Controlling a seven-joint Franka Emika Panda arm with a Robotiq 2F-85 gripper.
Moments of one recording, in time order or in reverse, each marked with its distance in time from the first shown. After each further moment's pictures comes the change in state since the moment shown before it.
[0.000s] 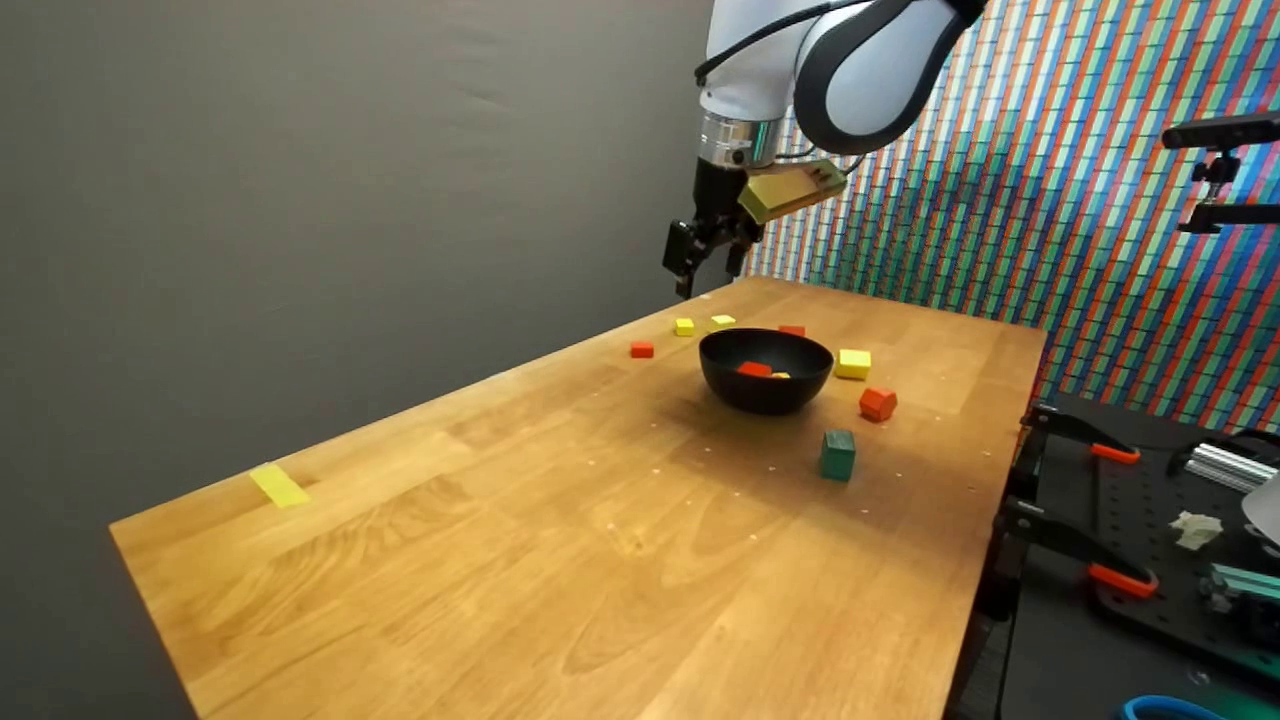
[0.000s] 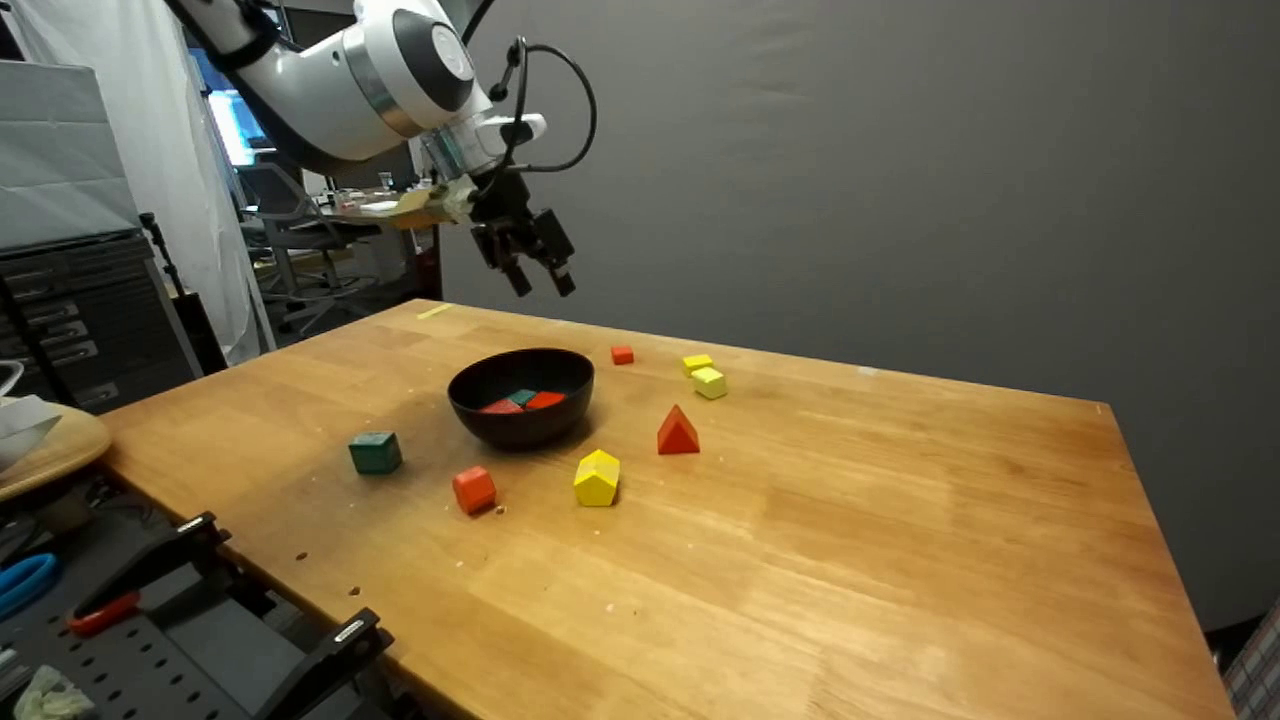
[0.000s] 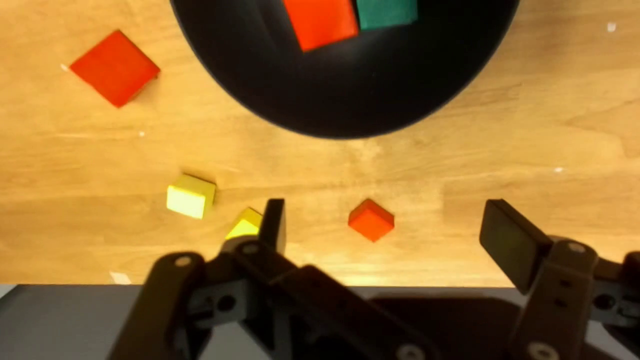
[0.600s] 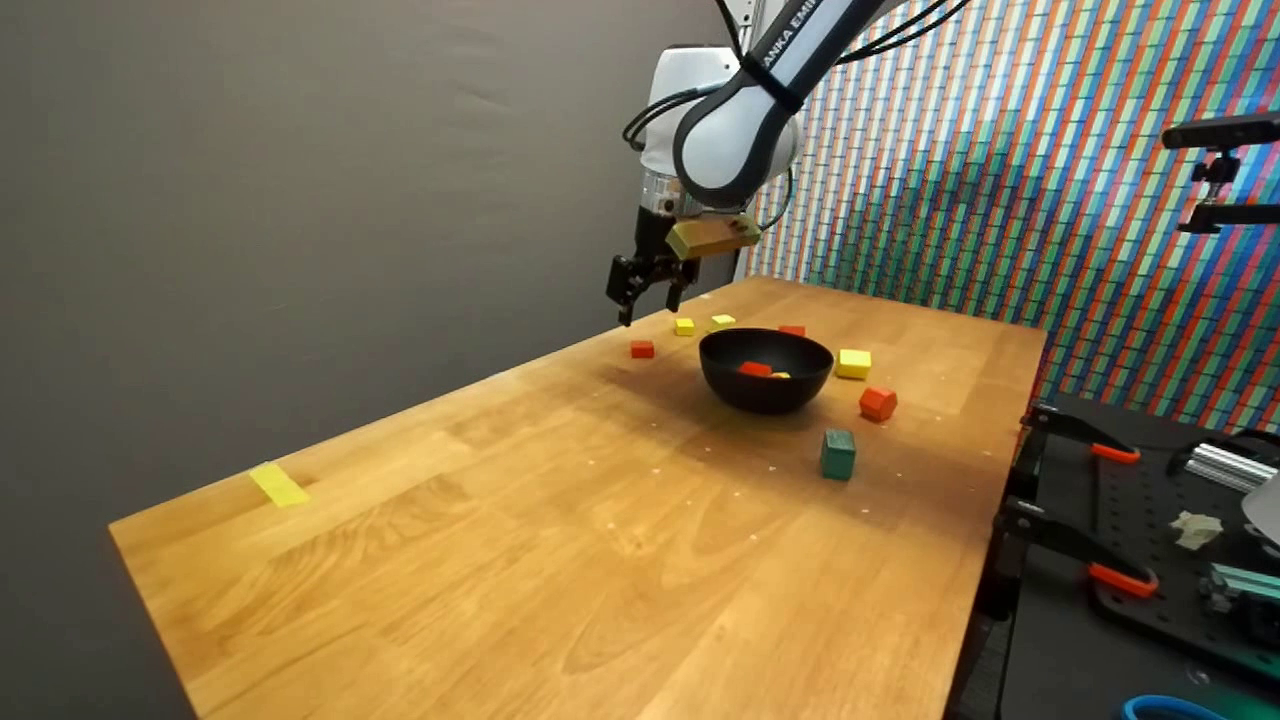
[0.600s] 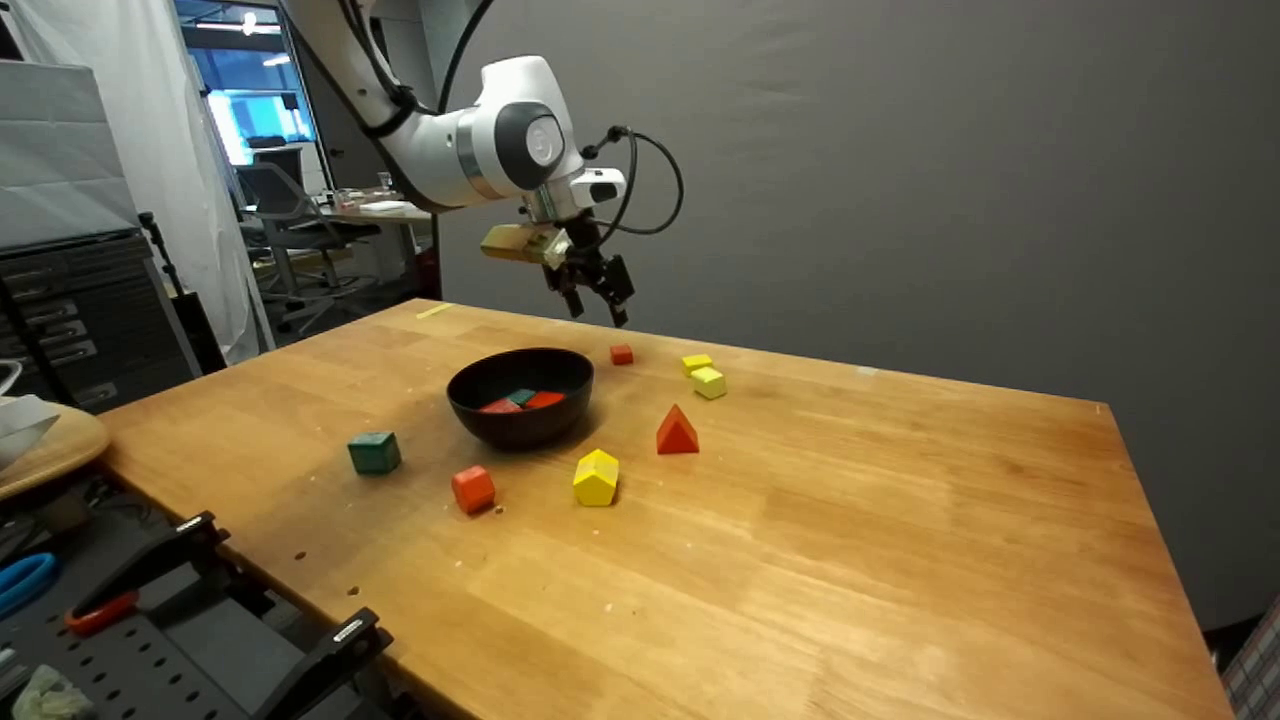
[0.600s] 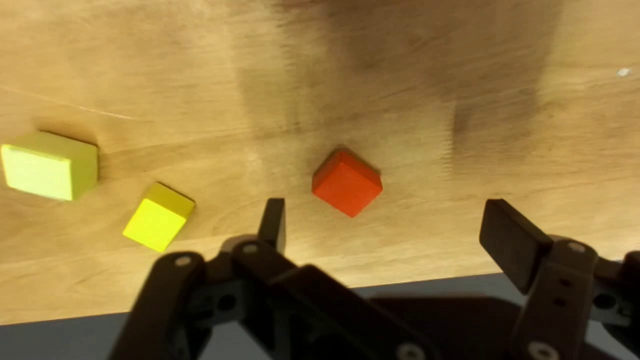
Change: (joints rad) arm -0.130 0.371 0.085 0.397 0.340 0.007 -0.320
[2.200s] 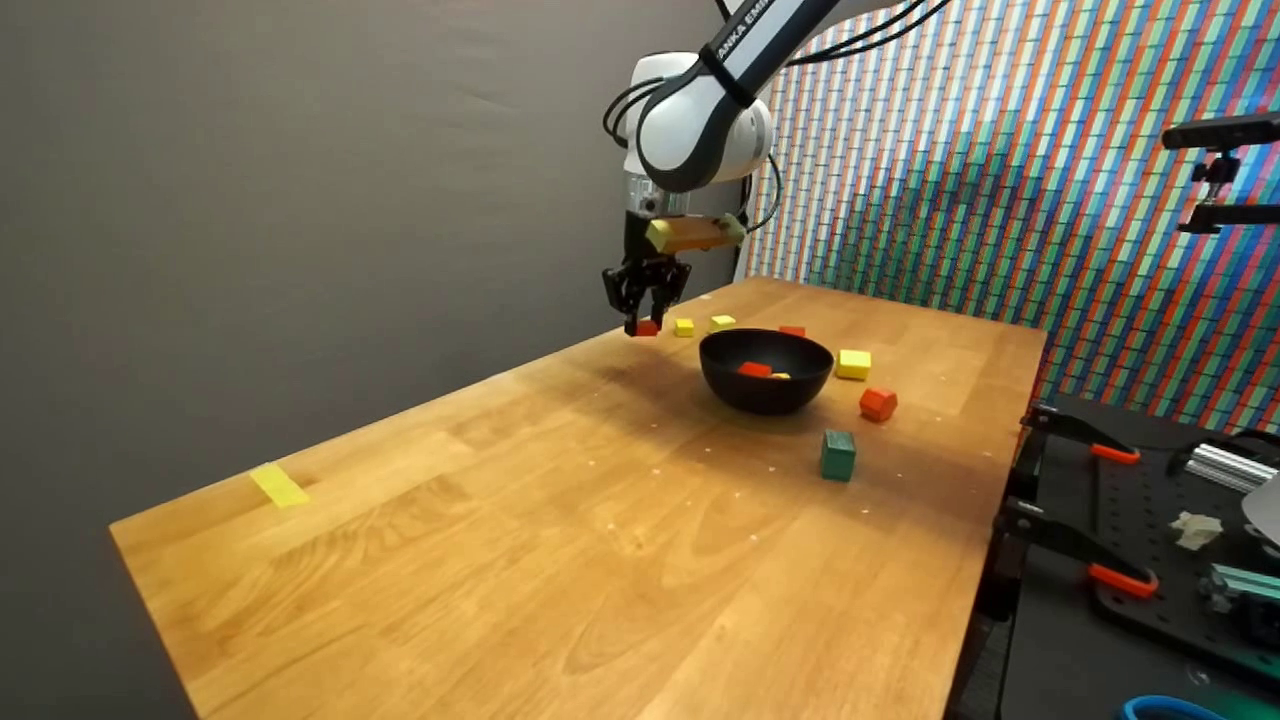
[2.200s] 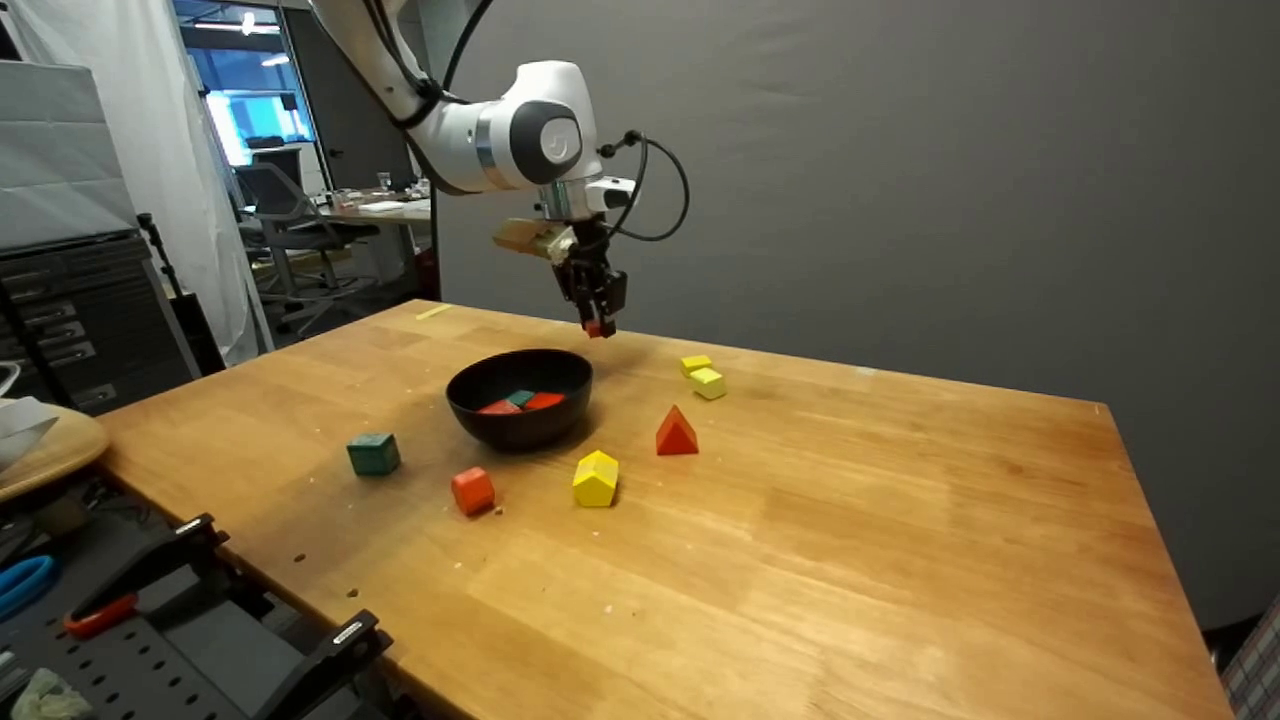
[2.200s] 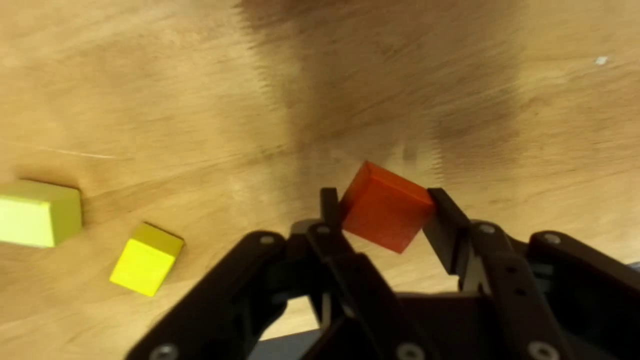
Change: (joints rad) arm 0.006 0.059 -0.008 0.140 0.152 -0.198 -0.042
